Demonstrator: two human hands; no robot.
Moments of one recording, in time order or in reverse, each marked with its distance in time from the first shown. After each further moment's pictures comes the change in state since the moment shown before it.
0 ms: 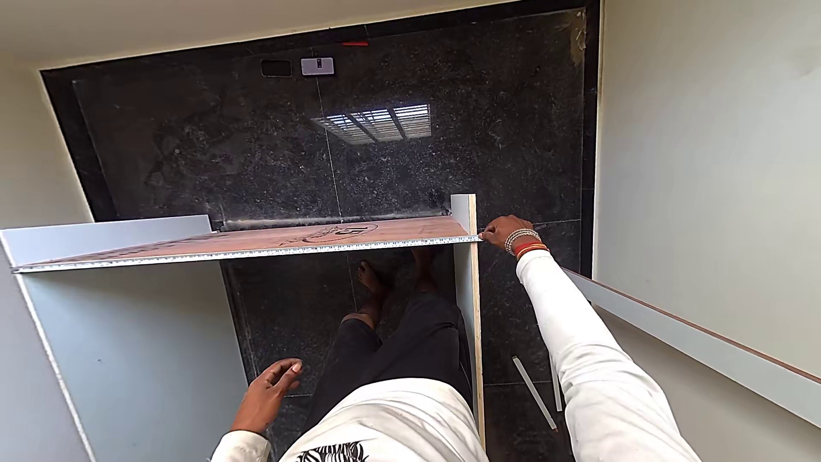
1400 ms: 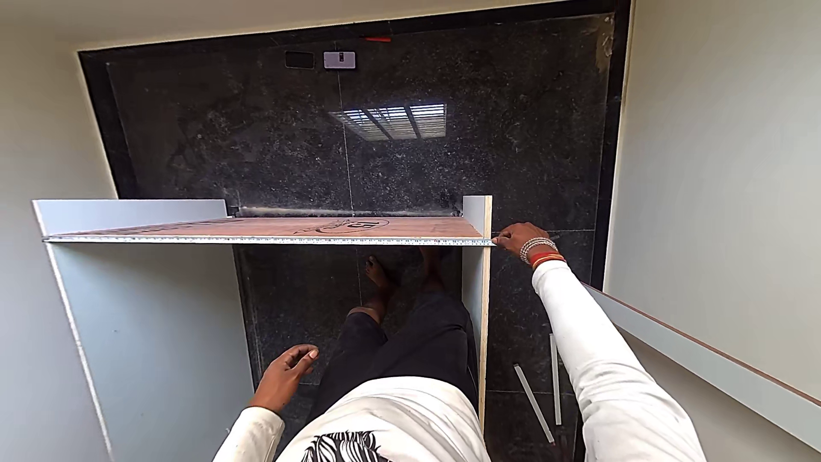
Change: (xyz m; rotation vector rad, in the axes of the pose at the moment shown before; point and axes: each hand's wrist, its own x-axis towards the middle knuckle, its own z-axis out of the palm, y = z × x) left_hand 0.004 -0.001 0.009 0.010 -0.053 0.014; right_hand -0.003 0.000 0.008 0.025 0.017 -0.014
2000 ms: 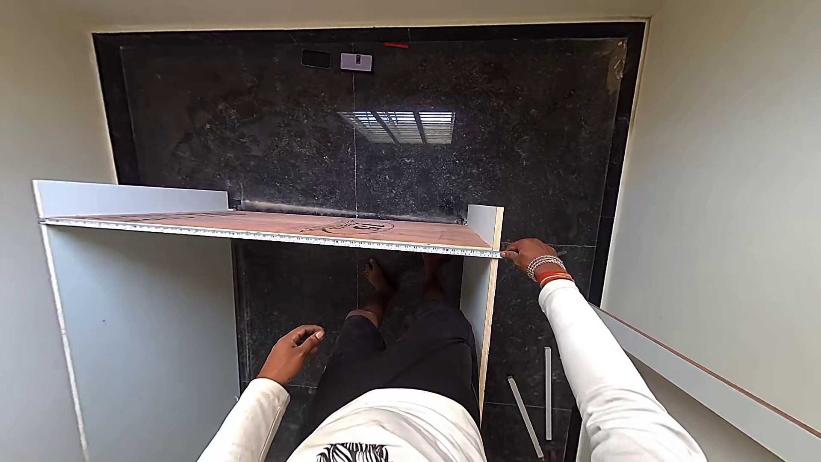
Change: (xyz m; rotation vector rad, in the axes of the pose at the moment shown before) left_hand 0.039 0.026 0.000 -0.043 -0.007 -0.016; right_hand -0.003 -0.005 0.004 -0.059 -0.006 0.006
